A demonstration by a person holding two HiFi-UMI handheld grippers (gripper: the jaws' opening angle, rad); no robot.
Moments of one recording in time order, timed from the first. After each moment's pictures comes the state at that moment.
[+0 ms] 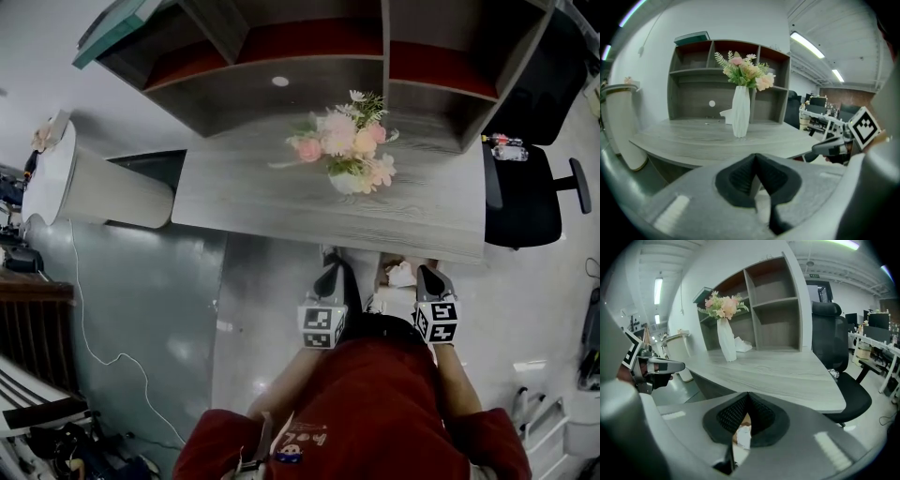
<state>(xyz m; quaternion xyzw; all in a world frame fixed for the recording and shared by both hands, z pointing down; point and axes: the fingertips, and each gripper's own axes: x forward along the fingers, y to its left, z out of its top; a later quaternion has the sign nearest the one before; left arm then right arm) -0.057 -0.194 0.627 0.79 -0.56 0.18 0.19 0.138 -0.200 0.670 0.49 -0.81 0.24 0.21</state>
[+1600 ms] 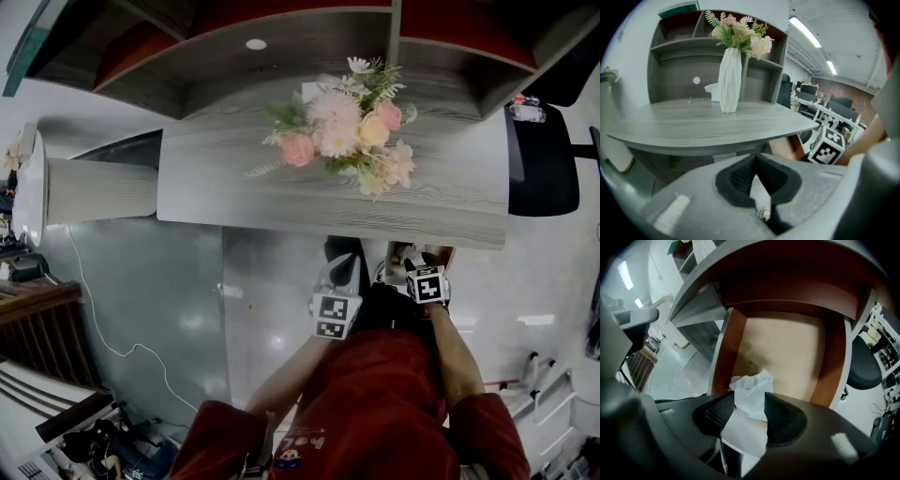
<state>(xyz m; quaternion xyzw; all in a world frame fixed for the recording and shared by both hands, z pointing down) -0.042 -0.211 0.716 0.81 -0.47 0.25 0.24 0.106 -0.181 0.881 0.40 -0.72 0.39 0.40</state>
